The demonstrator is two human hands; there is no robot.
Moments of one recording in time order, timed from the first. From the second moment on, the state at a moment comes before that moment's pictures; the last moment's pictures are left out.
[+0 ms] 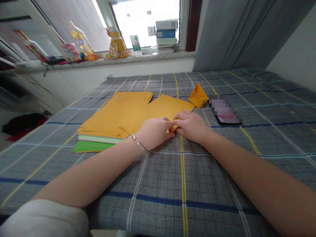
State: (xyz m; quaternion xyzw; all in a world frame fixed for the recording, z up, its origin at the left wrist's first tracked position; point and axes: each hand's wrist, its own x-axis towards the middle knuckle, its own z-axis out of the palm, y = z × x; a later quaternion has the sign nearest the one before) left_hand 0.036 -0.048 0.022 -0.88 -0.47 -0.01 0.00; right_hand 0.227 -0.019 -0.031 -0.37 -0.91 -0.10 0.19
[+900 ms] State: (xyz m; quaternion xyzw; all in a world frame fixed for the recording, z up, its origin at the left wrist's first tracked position) left_hand -0.037 0.025 0.001 -0.88 -0.47 0.08 -0.01; right_hand 0.313 -0.001 -0.007 -0.39 -0.89 0.24 0.07
